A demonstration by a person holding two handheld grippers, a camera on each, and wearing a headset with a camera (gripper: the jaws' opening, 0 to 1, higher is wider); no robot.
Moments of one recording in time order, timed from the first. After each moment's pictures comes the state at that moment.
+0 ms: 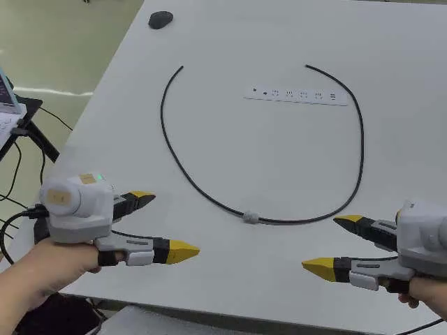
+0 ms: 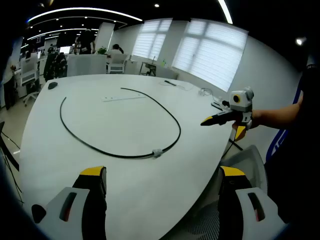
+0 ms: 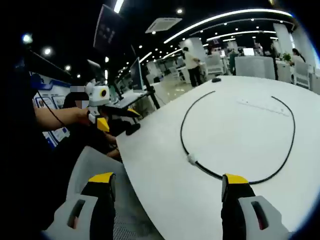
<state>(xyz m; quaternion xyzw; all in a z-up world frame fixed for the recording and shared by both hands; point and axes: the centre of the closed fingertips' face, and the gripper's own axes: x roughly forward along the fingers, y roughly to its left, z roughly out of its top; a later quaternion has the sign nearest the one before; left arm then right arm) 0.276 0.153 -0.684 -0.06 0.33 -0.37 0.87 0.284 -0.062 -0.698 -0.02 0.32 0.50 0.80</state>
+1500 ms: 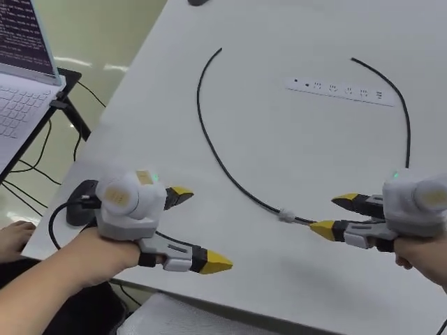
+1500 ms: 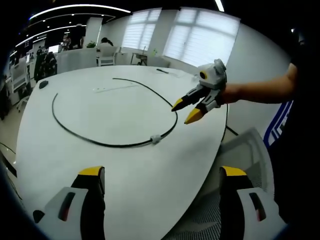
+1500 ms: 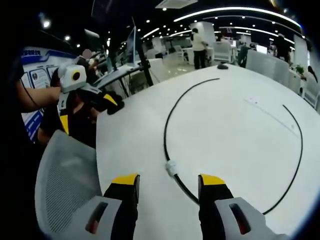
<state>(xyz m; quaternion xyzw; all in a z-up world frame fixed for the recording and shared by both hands) 0.263 0.163 -0.703 -0.01 0.34 -0.41 0.85 0.345 0.003 -0.738 -0.10 0.36 0.50 0.78</state>
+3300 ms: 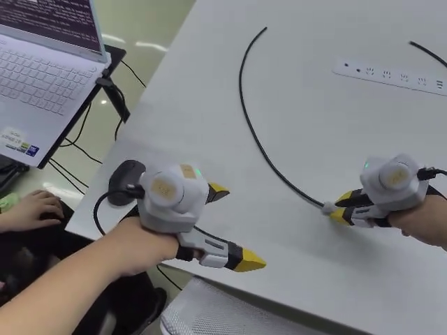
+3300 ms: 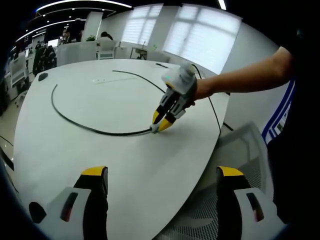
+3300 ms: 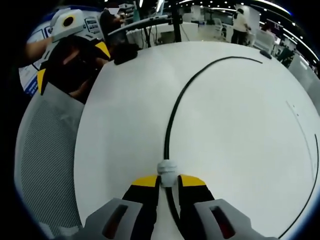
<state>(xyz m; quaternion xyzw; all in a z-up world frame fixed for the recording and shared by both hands) 0.250 0.175 -0.720 -0.01 0.36 -0.41 0.84 0.350 0.047 -0.818 -0.27 0.42 0.58 0.65</state>
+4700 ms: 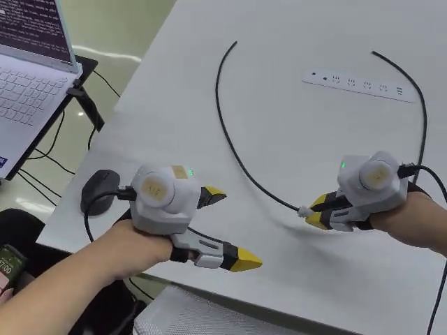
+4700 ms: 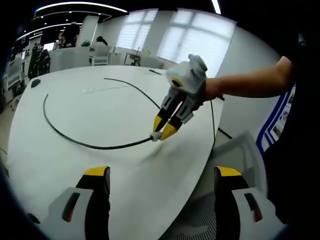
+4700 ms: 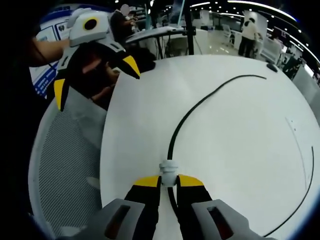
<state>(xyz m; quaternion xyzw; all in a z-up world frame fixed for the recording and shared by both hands) 0.258 0.136 -0.699 -0.03 0.33 -0.44 0.84 0.317 0.046 -0.762 -0.27 0.40 0.61 0.64</state>
